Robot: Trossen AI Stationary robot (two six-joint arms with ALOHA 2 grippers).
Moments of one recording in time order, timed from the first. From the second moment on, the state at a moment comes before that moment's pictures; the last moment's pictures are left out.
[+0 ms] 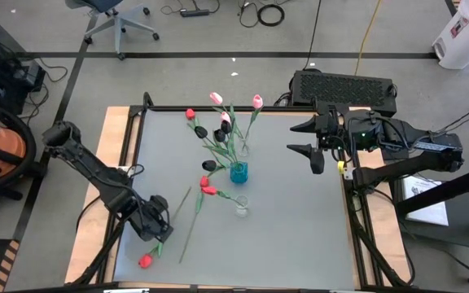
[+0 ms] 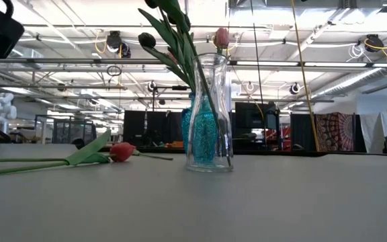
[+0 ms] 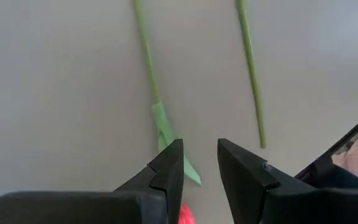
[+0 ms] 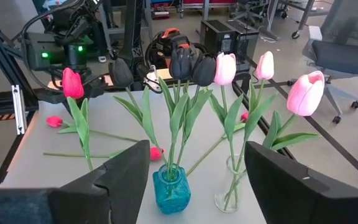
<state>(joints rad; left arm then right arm) -0.76 1.21 0.73 -0.71 -0.01 -1.72 -0.01 0.96 1.24 -0.61 0.18 0.11</state>
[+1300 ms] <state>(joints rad) -0.82 1.21 0.73 -0.67 0.03 -2.05 -0.01 0.96 1.24 -0.61 0.18 0.11</state>
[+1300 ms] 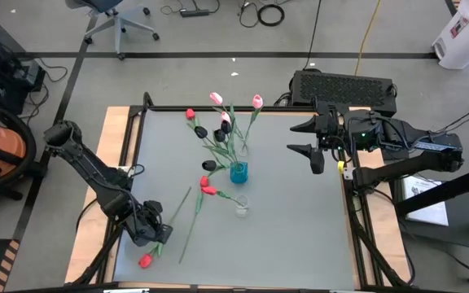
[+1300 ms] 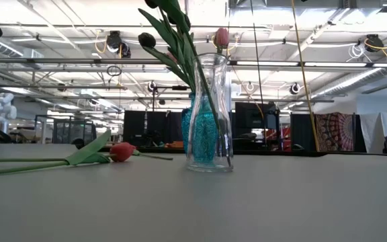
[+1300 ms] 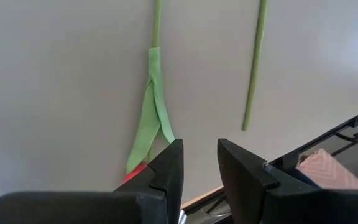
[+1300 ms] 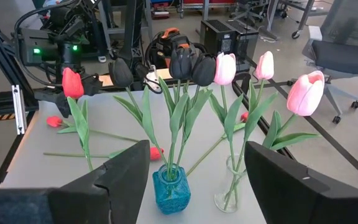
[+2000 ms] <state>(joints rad) -0.83 1.41 0.74 -0.64 0.02 -1.98 -0.01 0.96 1.24 -0.61 0.18 0.11</state>
